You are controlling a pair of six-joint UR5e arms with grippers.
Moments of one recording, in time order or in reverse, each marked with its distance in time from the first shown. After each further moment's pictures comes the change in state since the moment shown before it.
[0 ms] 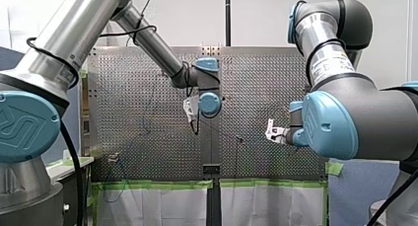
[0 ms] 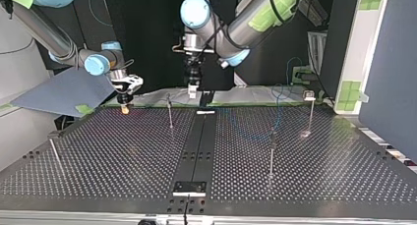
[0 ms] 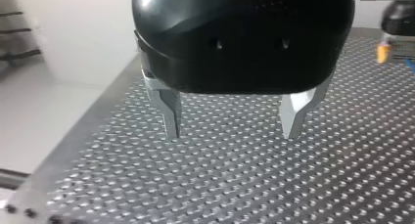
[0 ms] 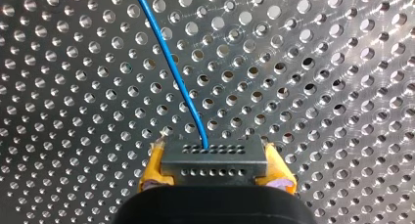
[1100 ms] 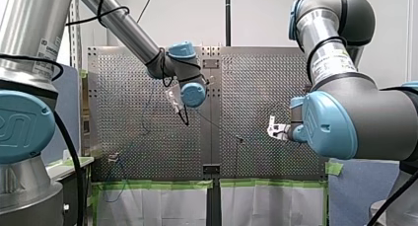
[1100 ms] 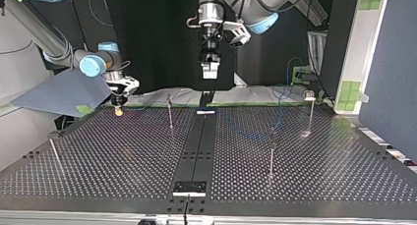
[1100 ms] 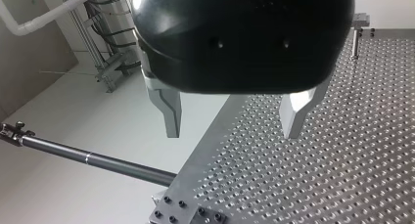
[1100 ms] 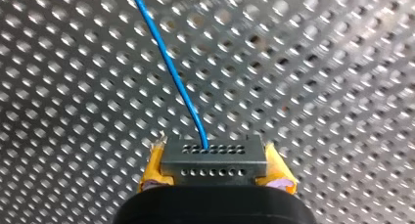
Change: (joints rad) left arm -0.035 0.251 -0.297 0.297 -0.076 -0.009; right arm -0.008 -0.041 -0.001 0.034 0.065 -0.041
